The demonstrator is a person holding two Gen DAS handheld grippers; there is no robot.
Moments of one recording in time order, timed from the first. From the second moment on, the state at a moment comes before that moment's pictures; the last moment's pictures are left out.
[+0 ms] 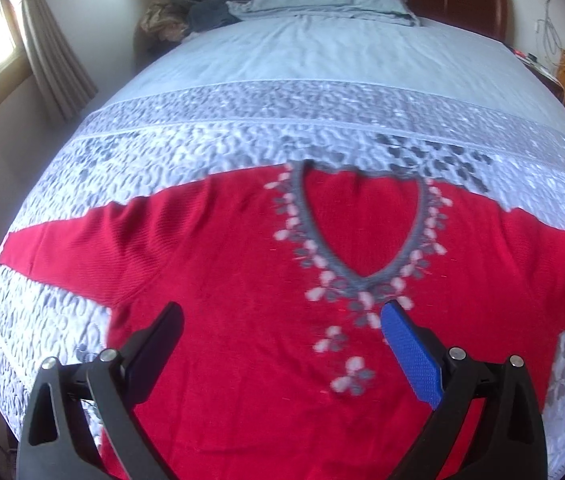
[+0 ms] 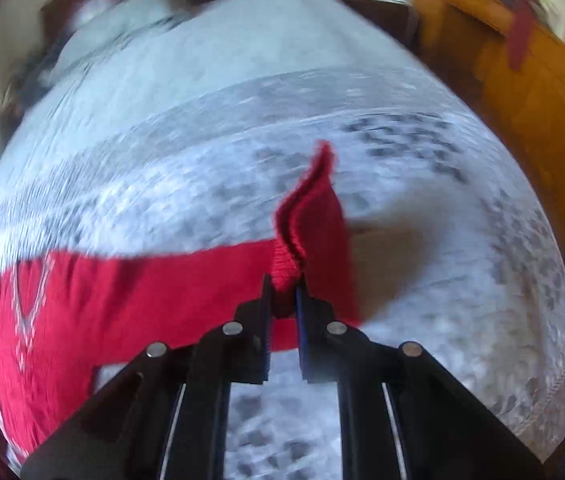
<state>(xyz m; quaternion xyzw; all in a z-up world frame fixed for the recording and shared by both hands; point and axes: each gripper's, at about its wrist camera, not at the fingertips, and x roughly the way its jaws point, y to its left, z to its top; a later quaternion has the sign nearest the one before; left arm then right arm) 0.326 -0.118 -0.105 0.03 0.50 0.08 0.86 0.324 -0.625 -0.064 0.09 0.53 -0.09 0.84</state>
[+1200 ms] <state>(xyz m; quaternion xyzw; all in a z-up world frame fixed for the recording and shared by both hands) 0.374 -0.156 -0.177 -0.17 0.64 -0.18 0.73 0.221 -0.396 -0.127 0.15 0.51 0.11 0.84</state>
